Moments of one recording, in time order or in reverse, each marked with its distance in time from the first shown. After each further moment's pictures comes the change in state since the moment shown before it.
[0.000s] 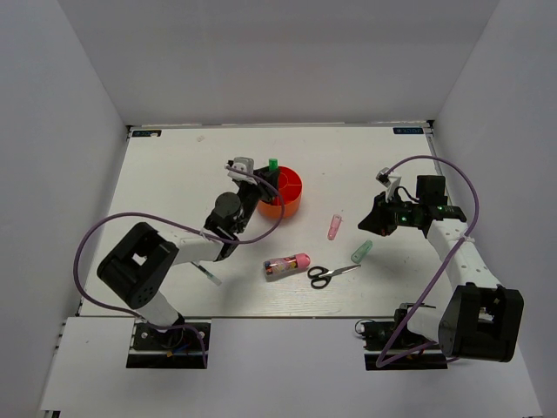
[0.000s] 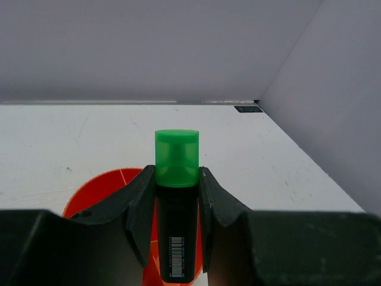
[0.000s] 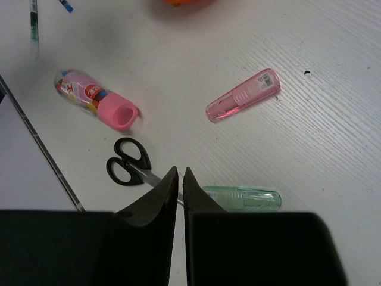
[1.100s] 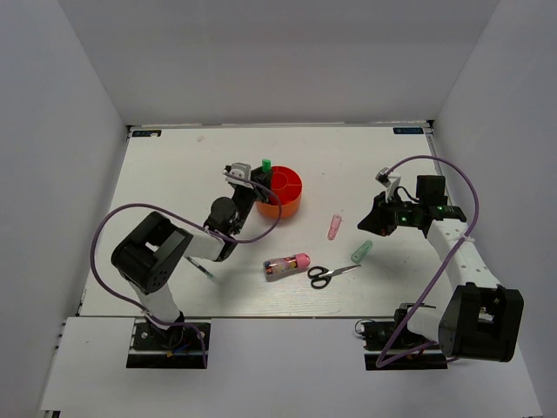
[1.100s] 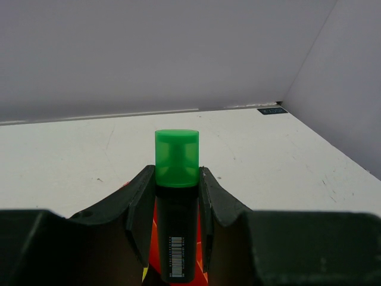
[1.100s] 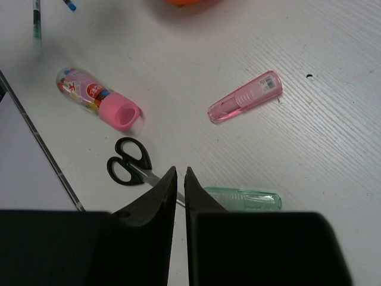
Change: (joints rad) left arm 0.053 0.123 -0.060 0.262 0.055 0.133; right arm 0.000 0.000 0.000 -0.001 -0.012 -0.013
